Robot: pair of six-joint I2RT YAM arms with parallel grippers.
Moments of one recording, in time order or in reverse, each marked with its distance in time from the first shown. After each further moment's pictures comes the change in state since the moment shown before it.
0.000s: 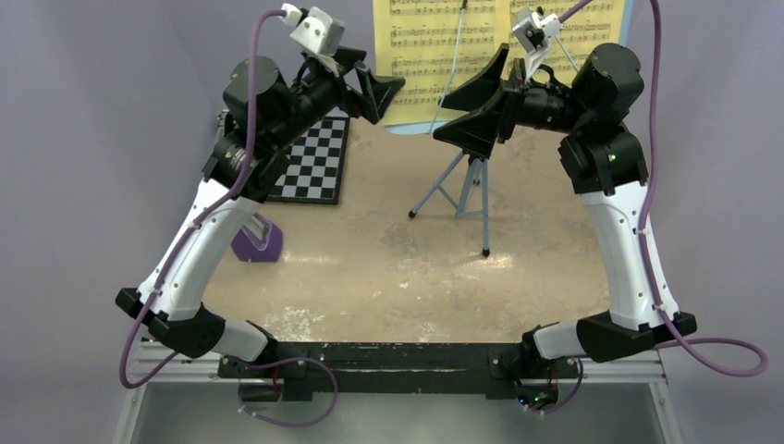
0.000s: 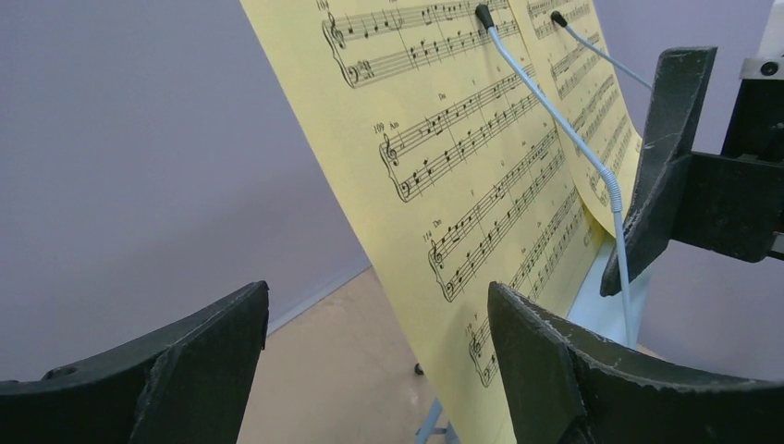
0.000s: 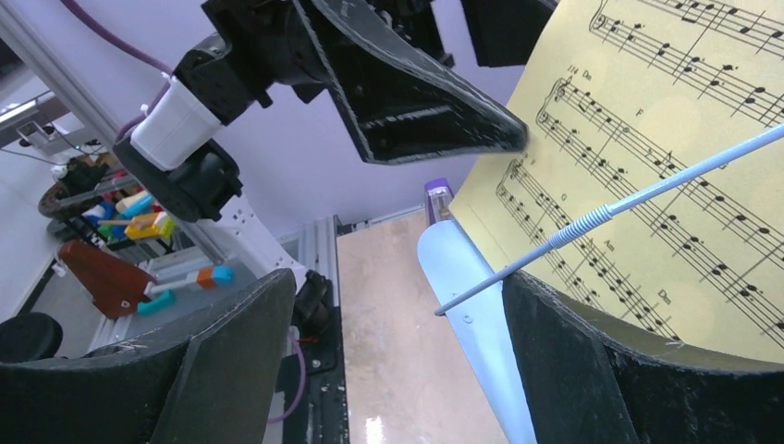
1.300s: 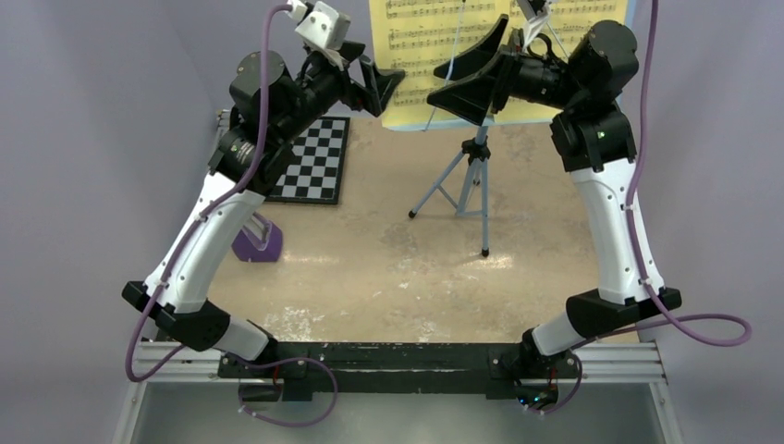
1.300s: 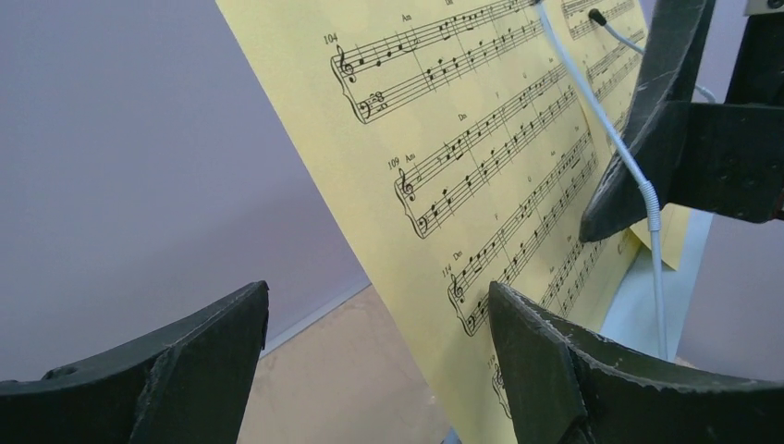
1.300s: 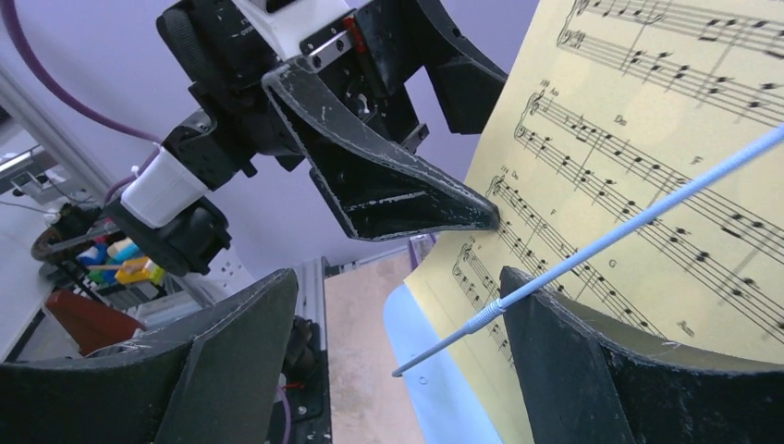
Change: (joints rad) left arm 0.007 0.037 0.047 0.006 -0.026 0.039; right arm -0.007 0.135 0.146 0.094 0.049 0.105
